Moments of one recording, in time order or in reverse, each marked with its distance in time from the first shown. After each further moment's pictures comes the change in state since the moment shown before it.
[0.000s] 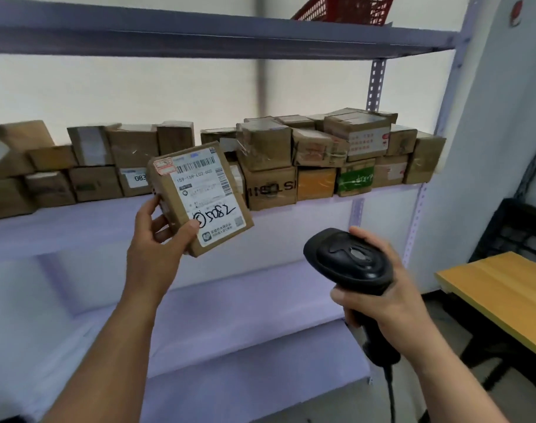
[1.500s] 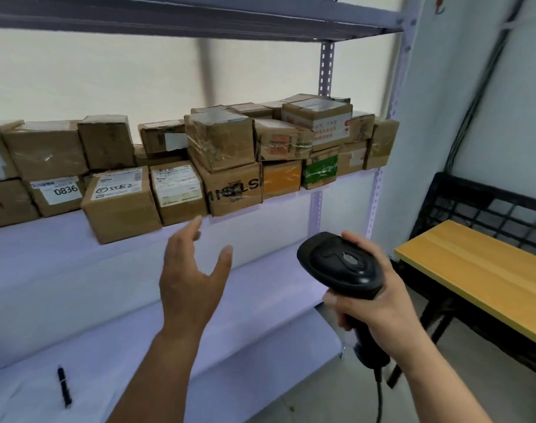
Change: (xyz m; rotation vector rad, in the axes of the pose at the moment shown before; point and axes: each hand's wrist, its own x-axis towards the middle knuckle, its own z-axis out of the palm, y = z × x) left_hand 0.011 -0.050 0.086 0.231 -0.083 0.428; right_hand 0.012 0.027 0.006 0.000 0.198 0.008
